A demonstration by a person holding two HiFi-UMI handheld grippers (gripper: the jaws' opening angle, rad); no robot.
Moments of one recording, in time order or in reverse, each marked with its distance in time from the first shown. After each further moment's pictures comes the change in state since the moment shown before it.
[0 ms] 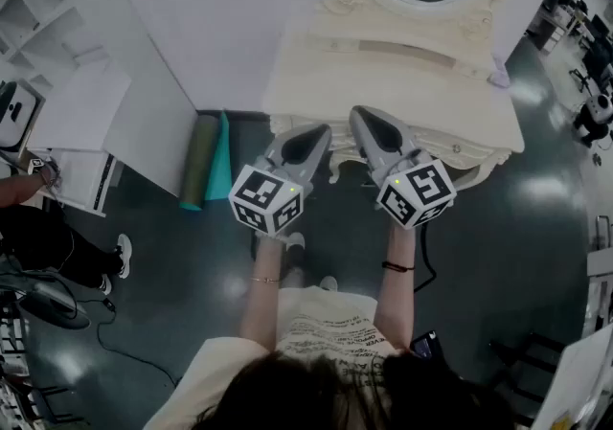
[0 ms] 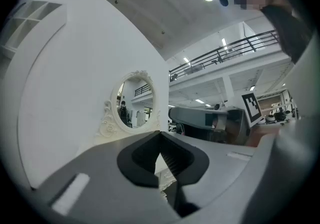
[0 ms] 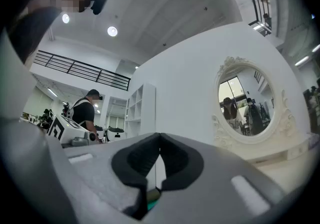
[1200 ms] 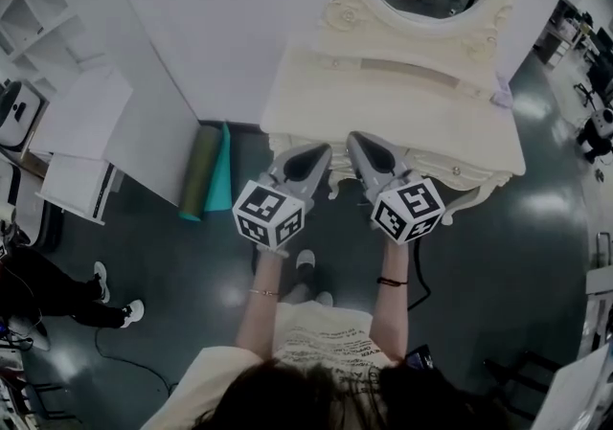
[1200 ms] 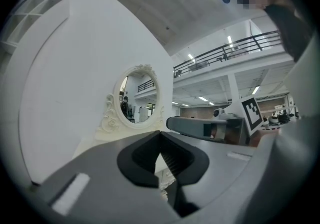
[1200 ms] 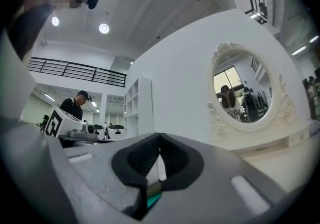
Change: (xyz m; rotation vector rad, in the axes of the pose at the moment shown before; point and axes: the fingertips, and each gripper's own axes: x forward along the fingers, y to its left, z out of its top) left arm 0.029 0.015 -0.017 -0.034 0.047 0.036; right arm 0.014 -0.034 -0.040 0.070 0.088 0.002
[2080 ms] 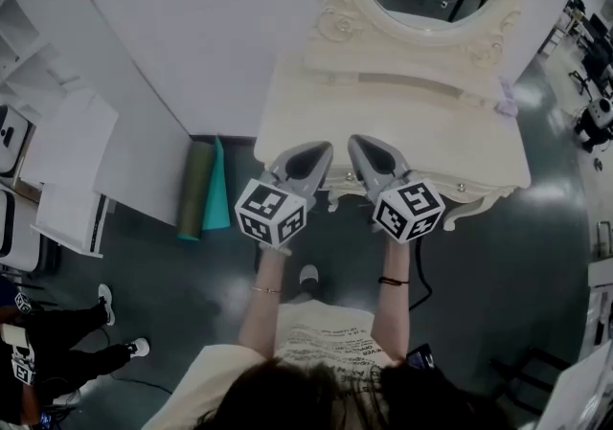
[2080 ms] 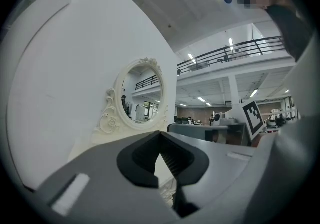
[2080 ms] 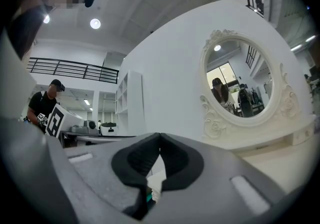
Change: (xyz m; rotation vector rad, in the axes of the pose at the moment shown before) left arm 0.078 0.078 -0.001 -0.028 0.019 -0.048; right arm 0.074 -0.076 -0.018 0.039 0.048 -0.056
